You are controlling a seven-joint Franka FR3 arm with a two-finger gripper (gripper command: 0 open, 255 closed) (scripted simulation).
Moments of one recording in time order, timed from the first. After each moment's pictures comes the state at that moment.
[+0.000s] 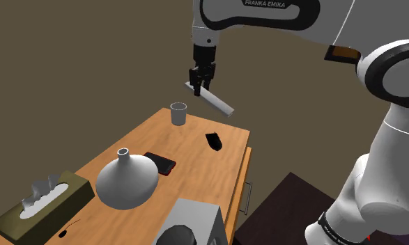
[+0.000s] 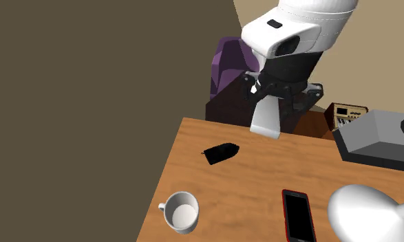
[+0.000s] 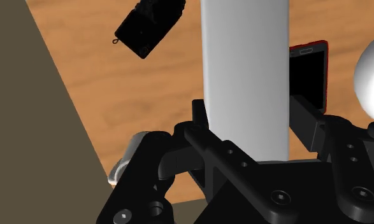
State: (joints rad) arm 0.22 0.15 0.07 -1.42 -0.01 1.56 0.00
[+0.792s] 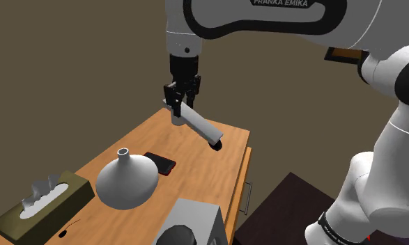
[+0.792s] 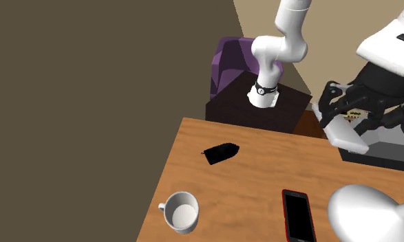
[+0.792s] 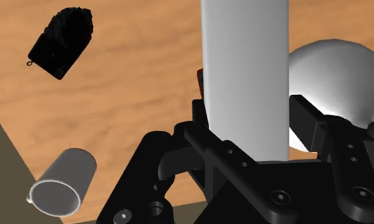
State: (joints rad) arm 0.37 0.11 0.19 -1.49 -0.02 1.59 0.27
